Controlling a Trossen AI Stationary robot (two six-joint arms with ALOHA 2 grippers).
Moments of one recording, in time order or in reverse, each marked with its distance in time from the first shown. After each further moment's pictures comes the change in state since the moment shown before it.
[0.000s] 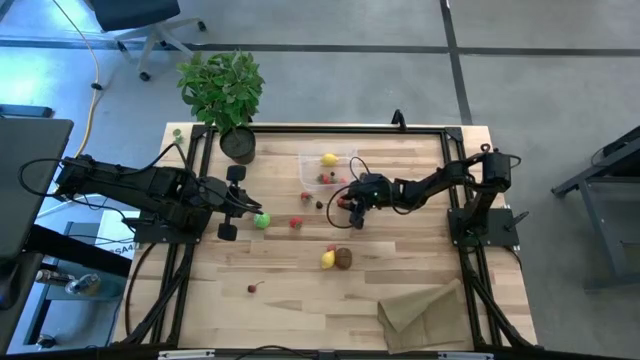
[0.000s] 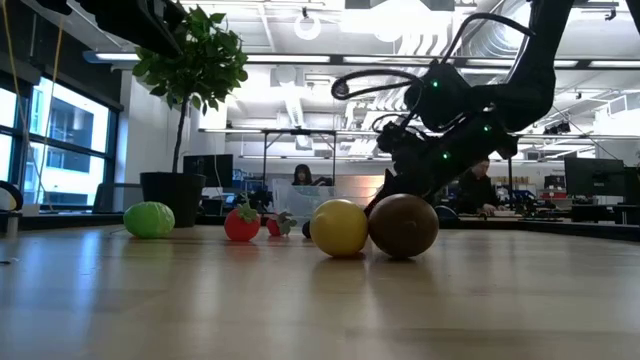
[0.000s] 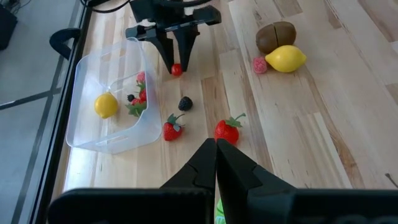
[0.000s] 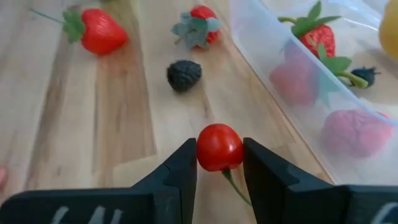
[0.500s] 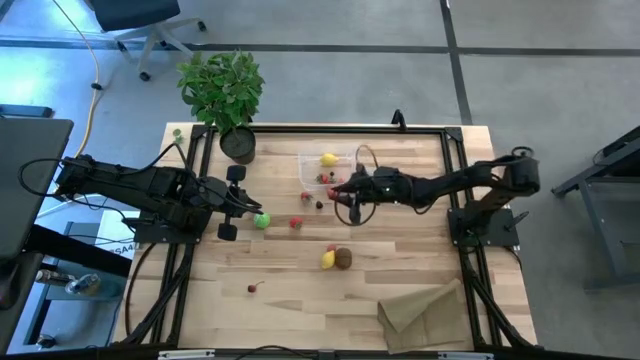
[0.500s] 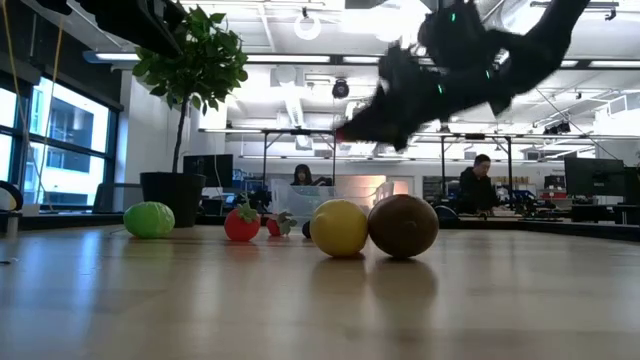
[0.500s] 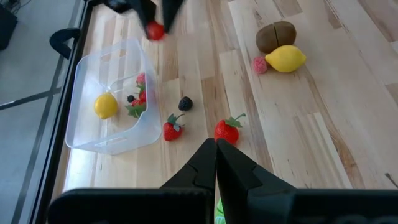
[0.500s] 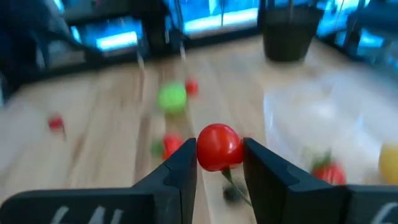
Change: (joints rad) left arm 0.000 0.000 0.000 0.000 0.000 0.000; right arm 0.047 -0.219 0.050 0.052 0.008 0.026
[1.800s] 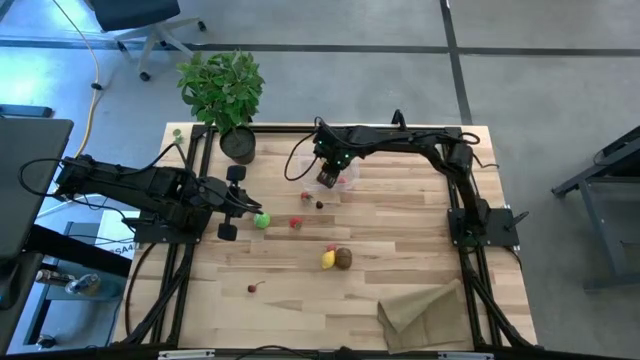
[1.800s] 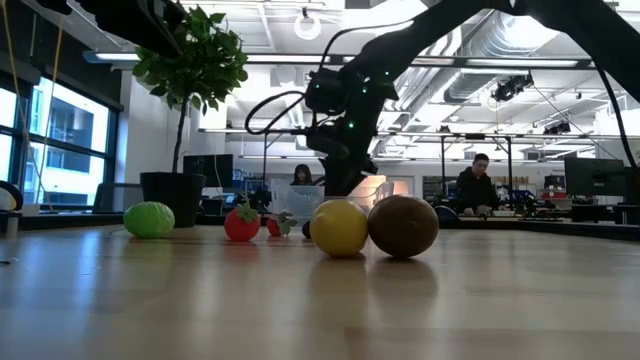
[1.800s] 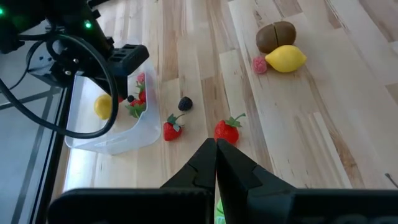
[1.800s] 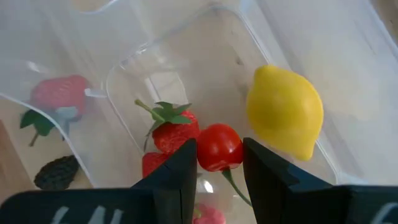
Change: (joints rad) left arm 0.000 0.000 0.000 0.000 0.000 0.000; right arm -0.244 0.542 1.002 -1.364 0.009 -0.060
